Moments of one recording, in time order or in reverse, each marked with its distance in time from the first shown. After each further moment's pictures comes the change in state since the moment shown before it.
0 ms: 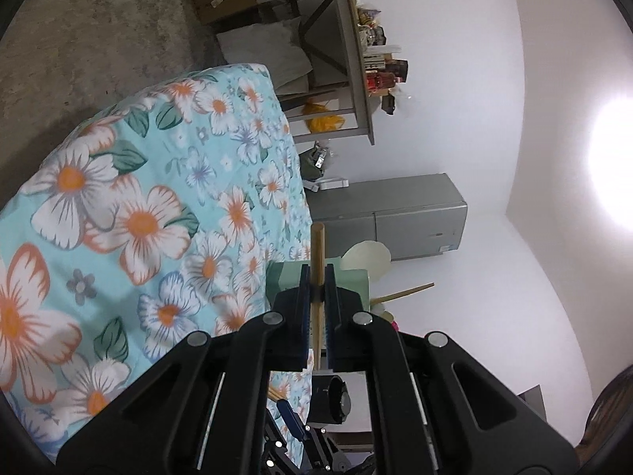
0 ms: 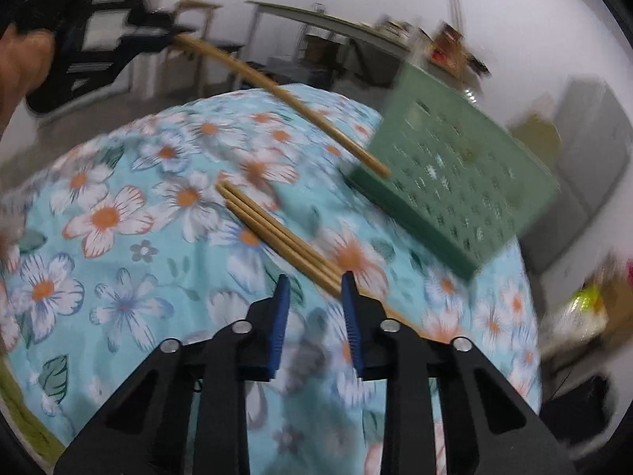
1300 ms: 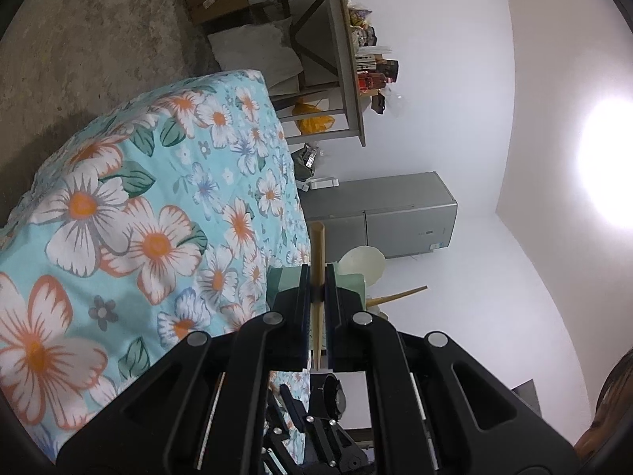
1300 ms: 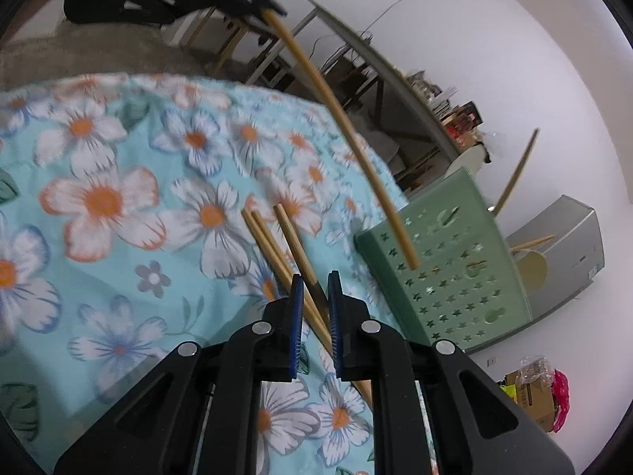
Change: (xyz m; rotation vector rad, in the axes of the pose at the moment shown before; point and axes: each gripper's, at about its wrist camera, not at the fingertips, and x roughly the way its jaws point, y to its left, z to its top) left arm -0.013 0.011 0.014 0.021 0.004 -0.035; right arm -0.009 0.075 0.020 -0.339 -0.068 -0.199
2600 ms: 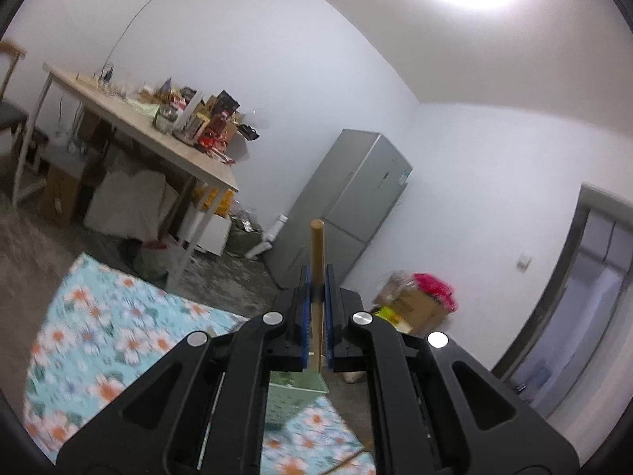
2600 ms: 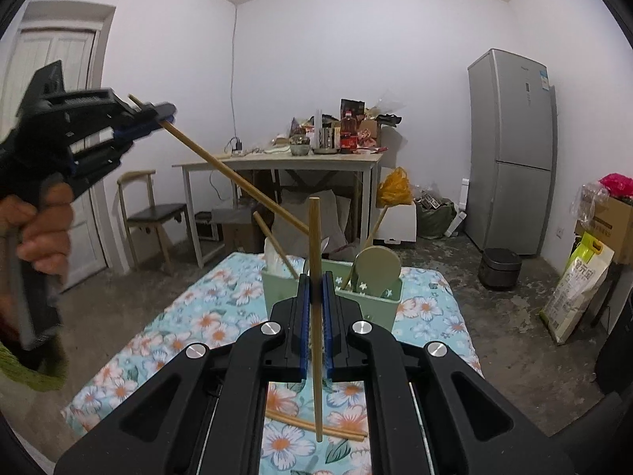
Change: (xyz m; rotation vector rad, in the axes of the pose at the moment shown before) left arm 0.076 -0.269 -0.084 0.889 -0.093 -0.025; right arm -0.095 -0.231 -0.060 0.858 -0.289 0.077
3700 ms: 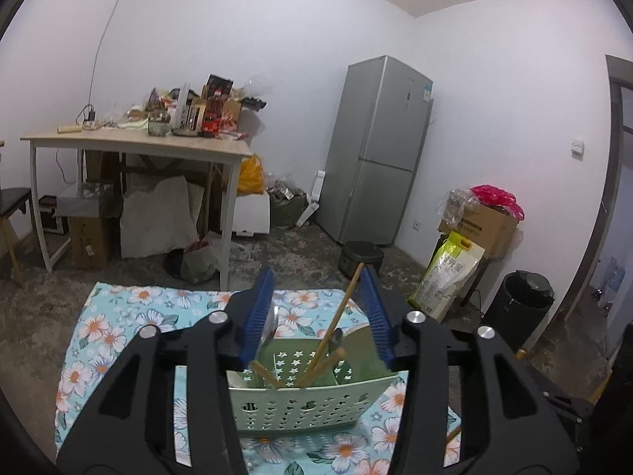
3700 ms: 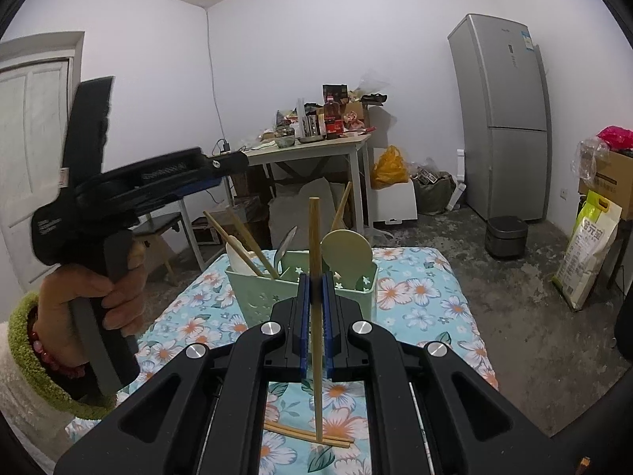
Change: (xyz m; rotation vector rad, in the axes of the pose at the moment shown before) left arm 0.116 -0.038 -0.055 0.302 0.166 0.178; right arm 0.035 -0.045 -0.009 0.127 0.039 0.014
